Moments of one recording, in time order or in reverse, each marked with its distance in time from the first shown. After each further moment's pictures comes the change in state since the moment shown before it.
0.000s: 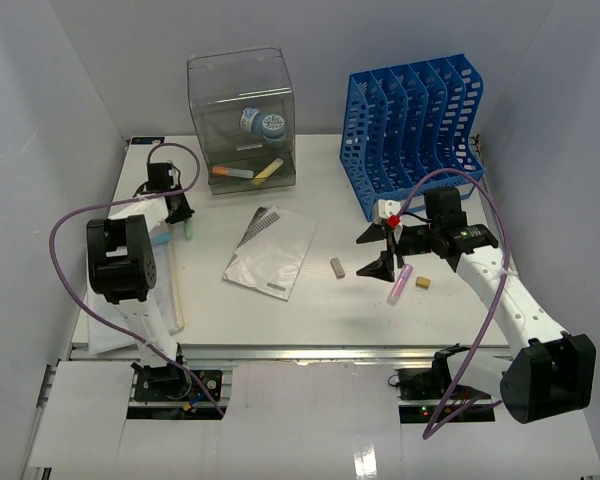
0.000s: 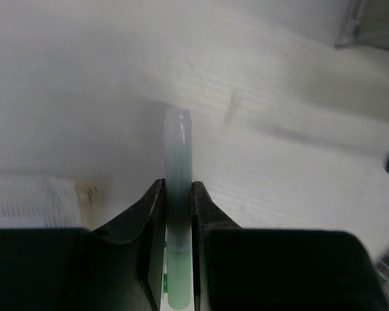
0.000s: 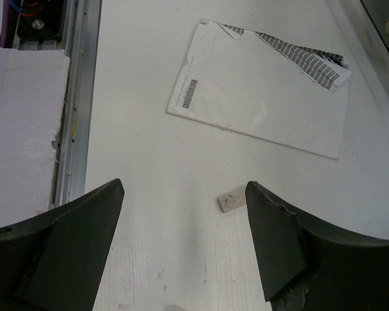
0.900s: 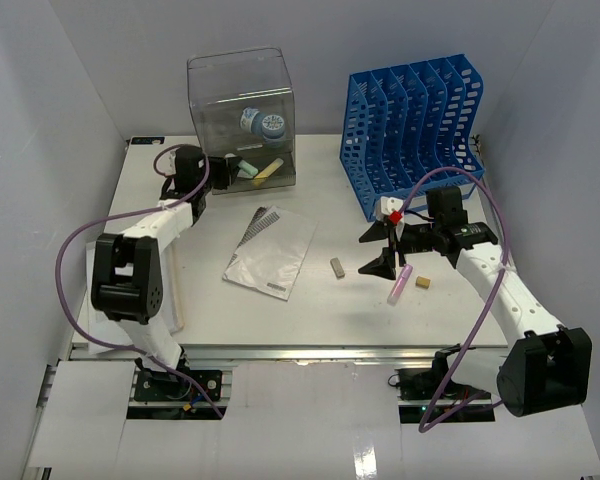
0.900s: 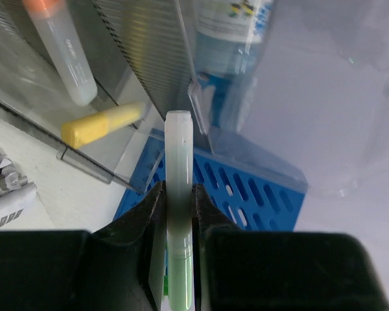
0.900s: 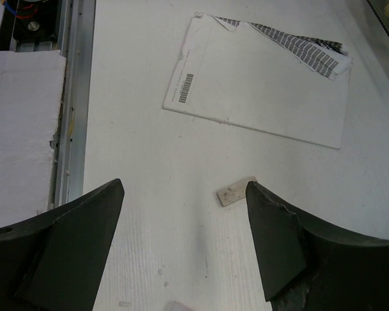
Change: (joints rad) left arm -0.230 -0.170 -0.072 0.419 0.128 -1.277; right arm -0.035 0.031 -0.001 0.000 -0.014 0.001
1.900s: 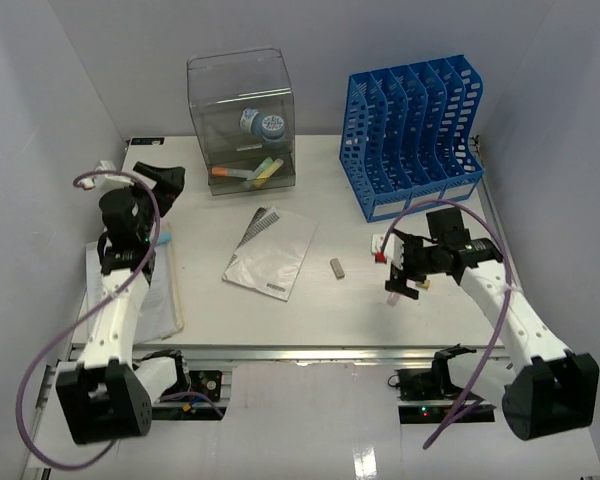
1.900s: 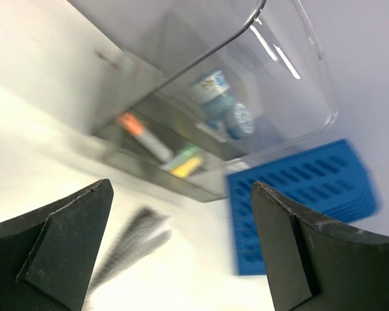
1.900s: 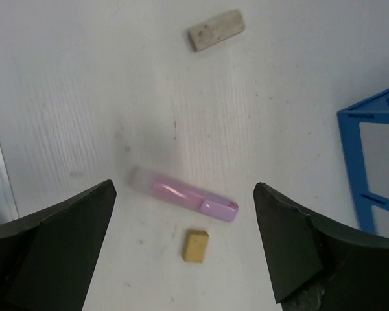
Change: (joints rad) left arm 0.252 -0.697 -0.393 -0.036 0.019 0.709; right arm 0.012 -0.117 -0.093 -0.219 0.536 -0.345
